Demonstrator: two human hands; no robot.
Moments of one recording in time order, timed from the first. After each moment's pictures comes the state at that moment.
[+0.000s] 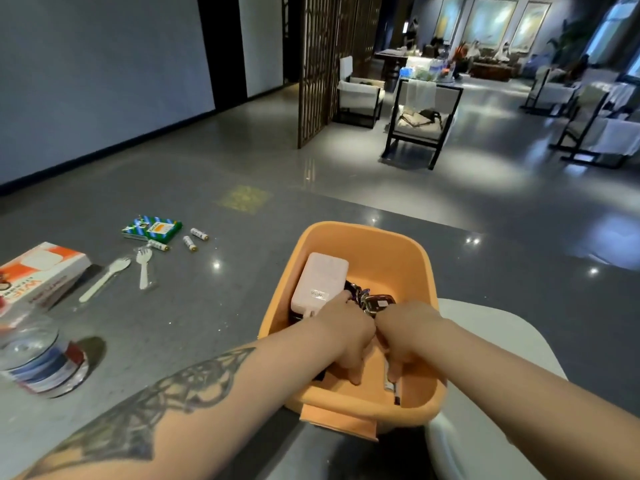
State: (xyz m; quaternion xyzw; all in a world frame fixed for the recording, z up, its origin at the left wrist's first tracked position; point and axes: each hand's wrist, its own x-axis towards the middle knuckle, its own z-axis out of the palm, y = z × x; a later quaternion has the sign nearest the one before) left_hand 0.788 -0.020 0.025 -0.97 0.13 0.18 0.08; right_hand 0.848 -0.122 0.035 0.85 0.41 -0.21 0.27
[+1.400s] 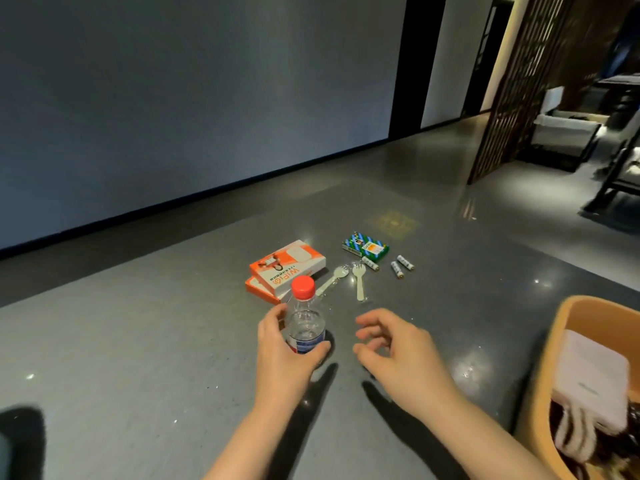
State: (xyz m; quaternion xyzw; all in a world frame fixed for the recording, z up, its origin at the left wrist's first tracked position) left_hand 0.521 0.204 -0.022 -0.67 -0.48 -0.42 -0.38; right_hand 0.657 0.098 0.036 0.76 0.48 -0.19 -0.40
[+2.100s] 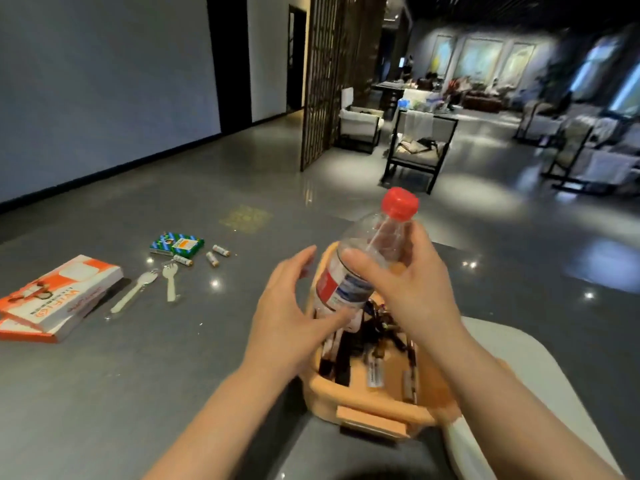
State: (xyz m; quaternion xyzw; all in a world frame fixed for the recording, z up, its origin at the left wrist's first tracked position) left_hand 0.680 0.041 0.060 -0.82 -0.12 -0.34 -0.45; right_hand 0.761 -0.092 0.121 0.75 0.31 0.05 -0.57
